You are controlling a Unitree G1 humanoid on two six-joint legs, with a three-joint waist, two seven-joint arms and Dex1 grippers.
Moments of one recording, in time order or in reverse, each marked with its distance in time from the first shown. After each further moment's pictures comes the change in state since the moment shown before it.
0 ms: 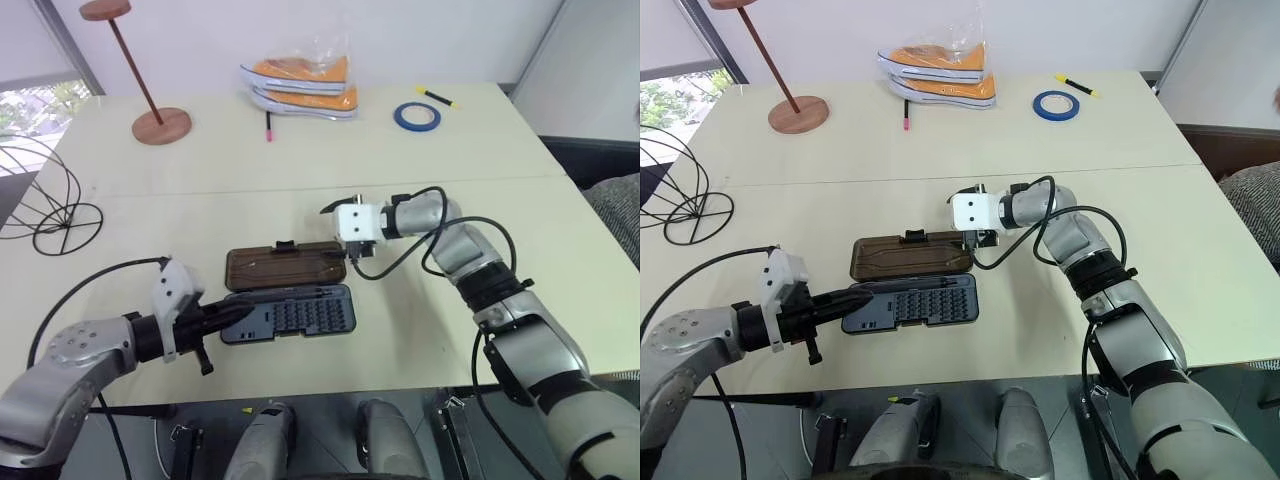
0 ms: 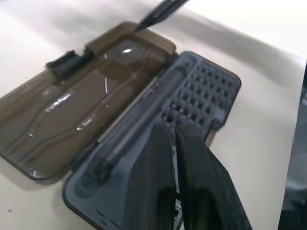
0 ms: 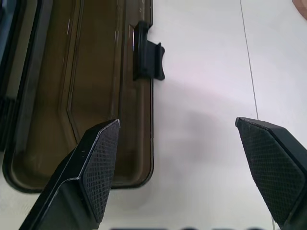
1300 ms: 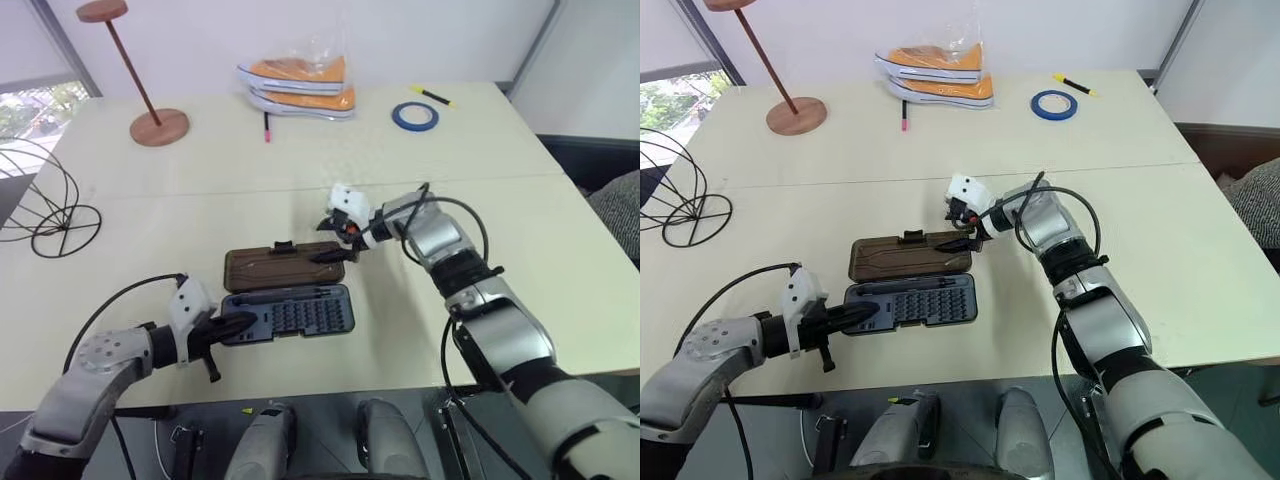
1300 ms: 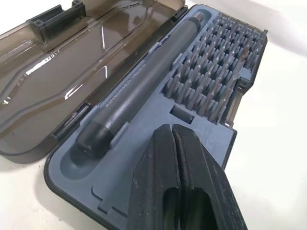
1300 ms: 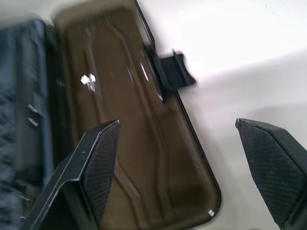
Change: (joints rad) left arm 0.008 -0.034 -0.126 0.182 0.140 -0.192 -0.034; right arm -0.120 0.151 -0.095 0.158 0.213 0.625 0.173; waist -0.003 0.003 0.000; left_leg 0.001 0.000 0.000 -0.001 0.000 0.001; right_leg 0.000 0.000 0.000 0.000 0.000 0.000
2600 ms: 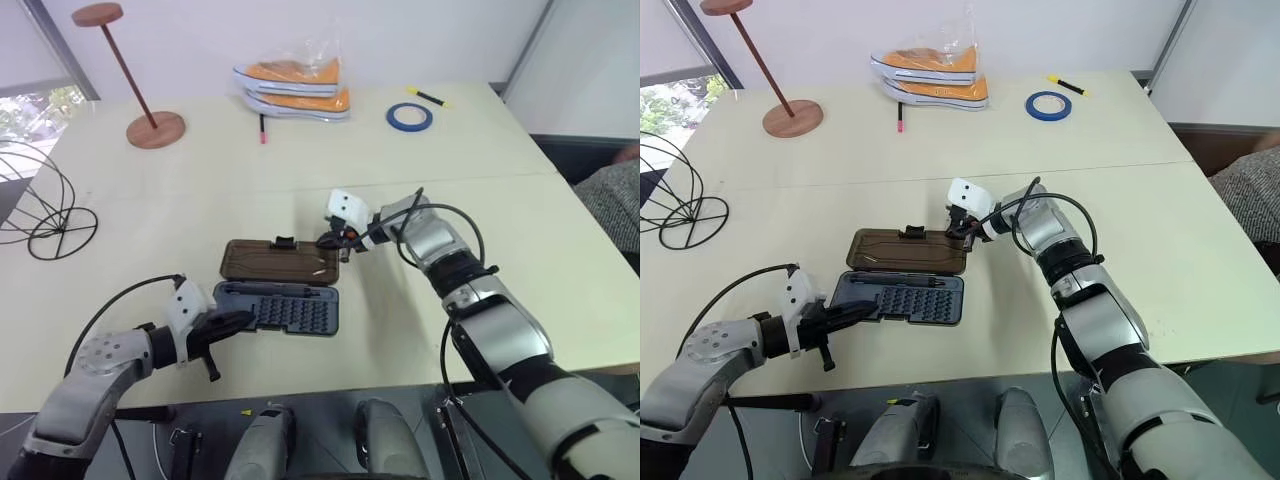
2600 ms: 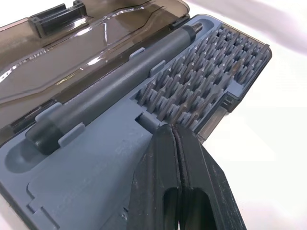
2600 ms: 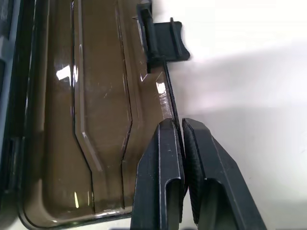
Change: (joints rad) left arm -0.013 -0.013 -0.004 0.045 0.024 -0.059 -0.001; right arm 0.026 -0.001 0.048 0.083 -0.105 -0.255 -0.122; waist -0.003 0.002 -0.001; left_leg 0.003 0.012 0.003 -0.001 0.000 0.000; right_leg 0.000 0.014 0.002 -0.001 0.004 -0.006
